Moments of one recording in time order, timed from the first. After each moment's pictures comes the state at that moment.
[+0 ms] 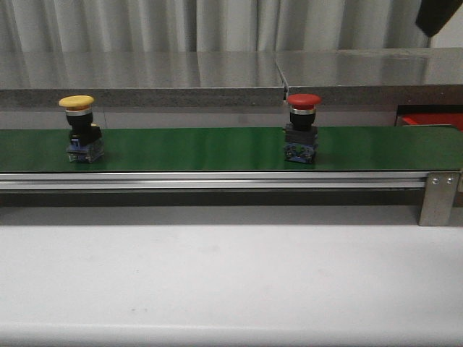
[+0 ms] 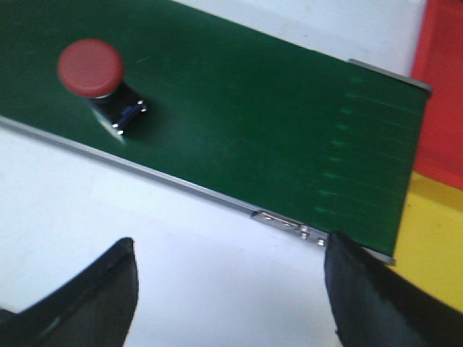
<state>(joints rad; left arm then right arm) 0.03 0.61 -0.83 -0.22 0.88 0.10 0.27 1.33 -1.24 -0.02 0.92 0.00</state>
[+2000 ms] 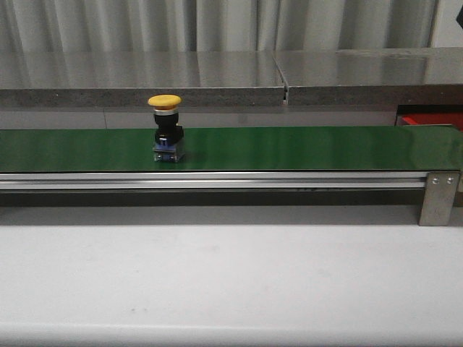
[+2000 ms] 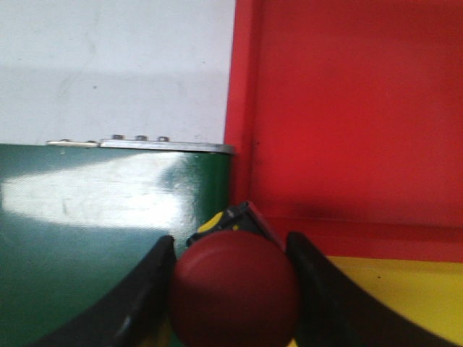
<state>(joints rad) 0.03 0.61 -0.83 -0.22 0.88 0.10 -0.20 1.80 -1.54 0.14 0.80 -0.18</state>
